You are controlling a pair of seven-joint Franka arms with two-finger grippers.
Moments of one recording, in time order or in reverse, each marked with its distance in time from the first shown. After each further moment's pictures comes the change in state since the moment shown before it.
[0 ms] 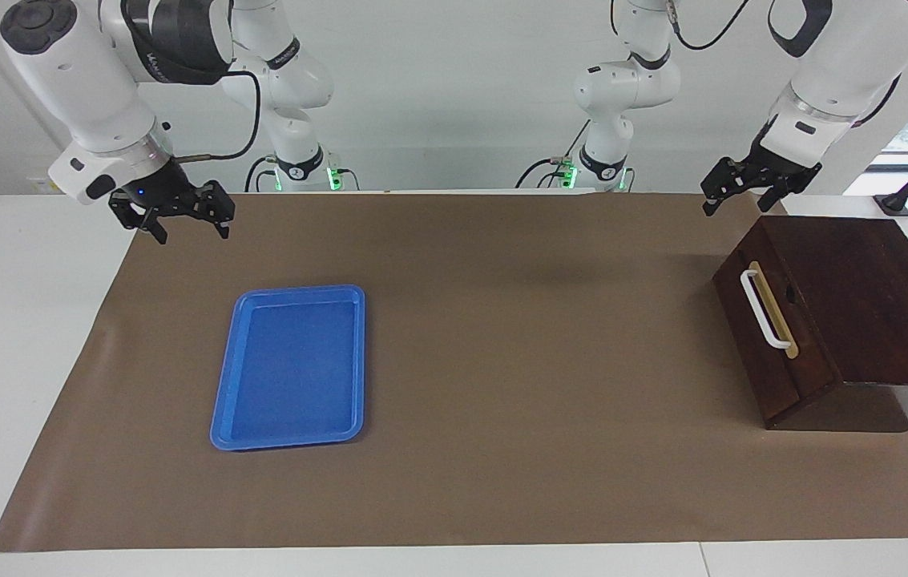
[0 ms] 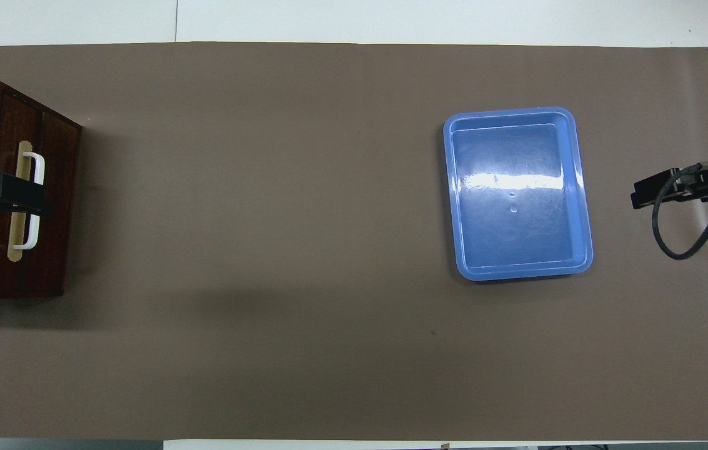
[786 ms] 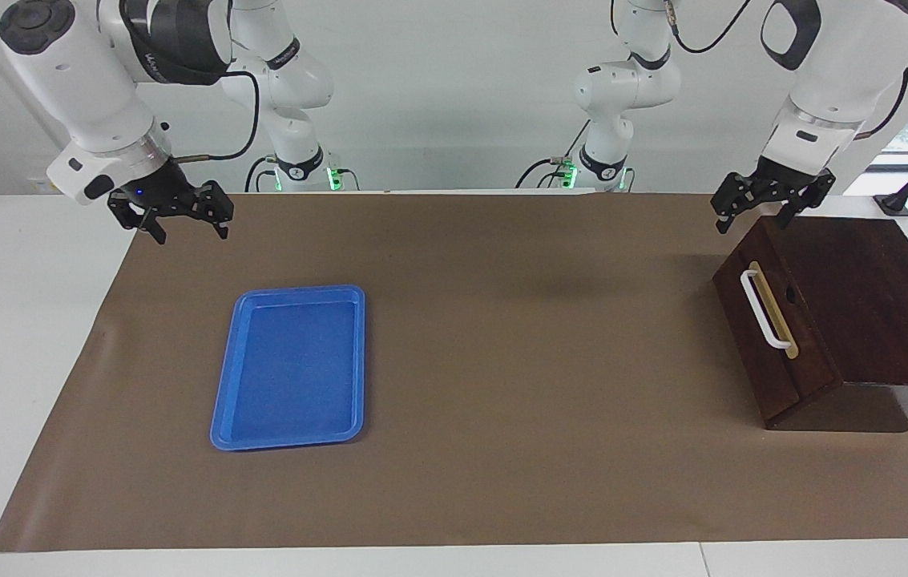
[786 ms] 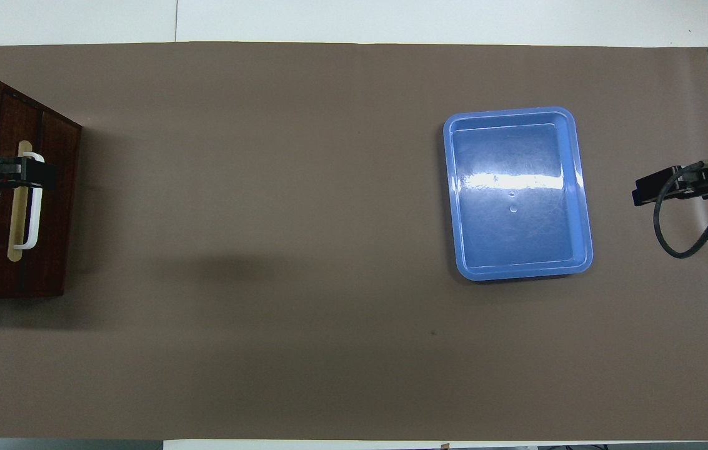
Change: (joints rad) left arm -0.016 0.022 -0.007 -0.154 0.195 0.325 0.048; right arm -0.001 0.000 -0.002 0.000 0.000 0.020 0.000
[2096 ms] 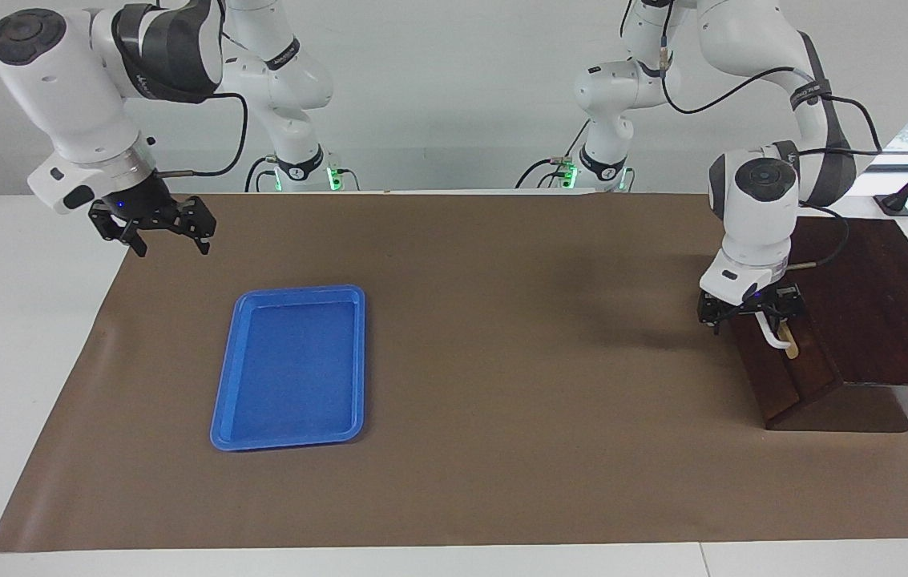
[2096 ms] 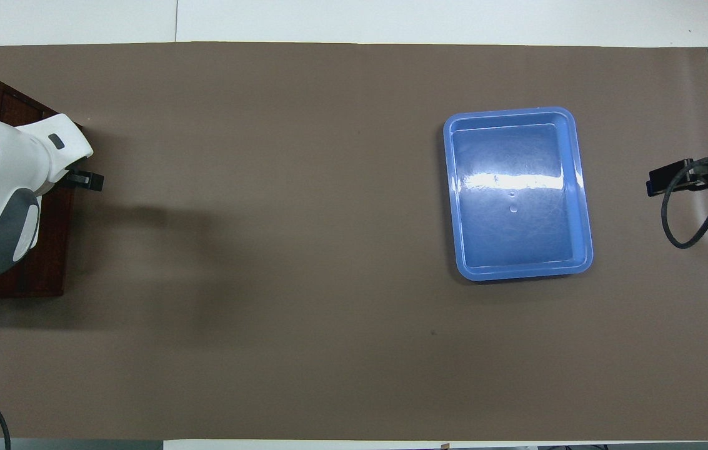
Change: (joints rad) left arm 0.032 0.173 0.016 -0.217 0.292 0.436 -0.039; right arm -0.048 0.018 -0.003 -0.049 -0.037 0.099 -0.001
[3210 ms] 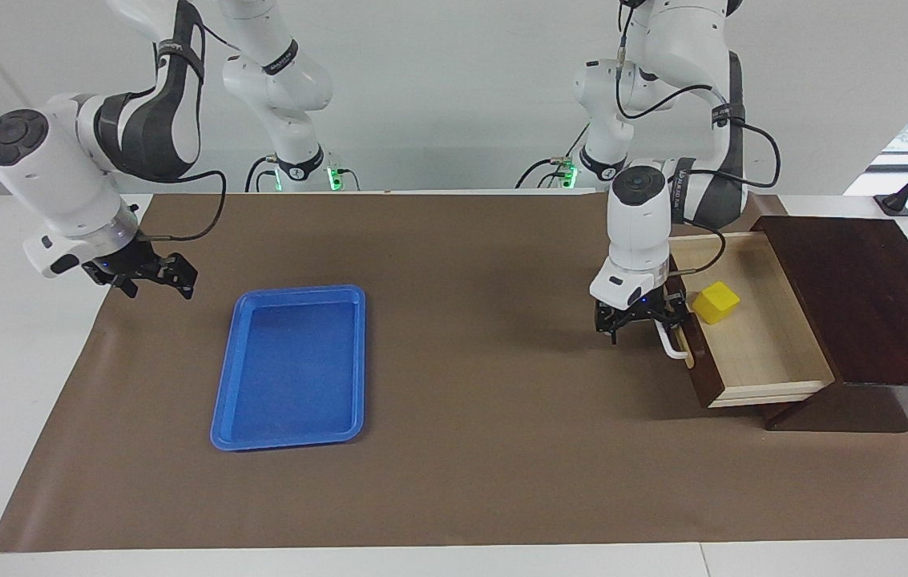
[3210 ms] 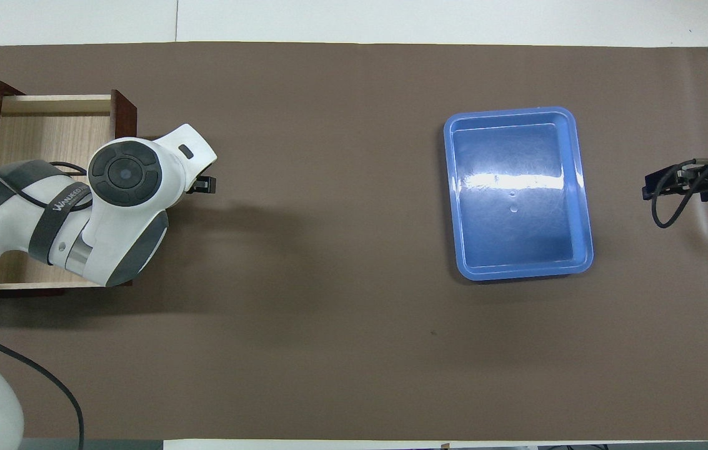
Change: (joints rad) left arm -0.282 0.047 -0.009 -0.006 -0.033 0.002 -0.385; right arm -0.093 0.093 -0.002 -0.106 0.000 0.145 -0.001
